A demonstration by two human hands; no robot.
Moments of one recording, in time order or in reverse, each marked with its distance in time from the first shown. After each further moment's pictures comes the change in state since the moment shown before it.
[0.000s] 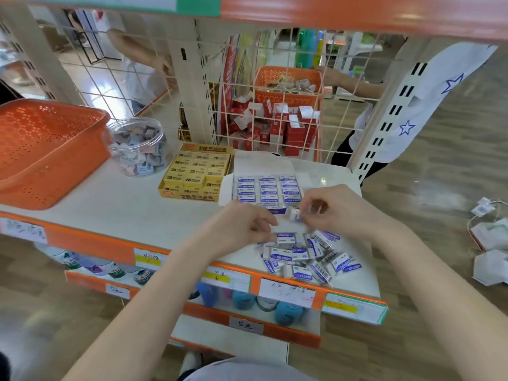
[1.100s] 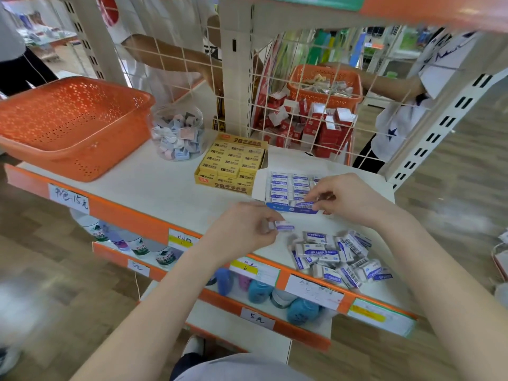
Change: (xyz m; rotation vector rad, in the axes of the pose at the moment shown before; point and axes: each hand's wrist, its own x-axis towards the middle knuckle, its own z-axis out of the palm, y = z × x) left_hand -0.038 -0.029 0.001 -0.017 0.267 0.011; right_hand 0.048 -0.019 0.012 -0.111 -0.032 -0.038
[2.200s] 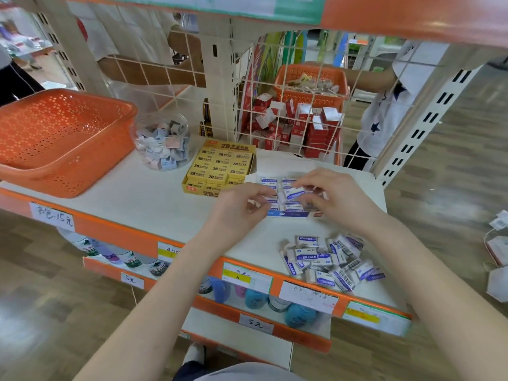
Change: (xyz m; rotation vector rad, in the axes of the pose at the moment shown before) left_hand 0.031 0.002 -0.001 -0.238 0.264 0.018; right_hand -0.008 -0.004 0.002 0.034 0.260 -0.166
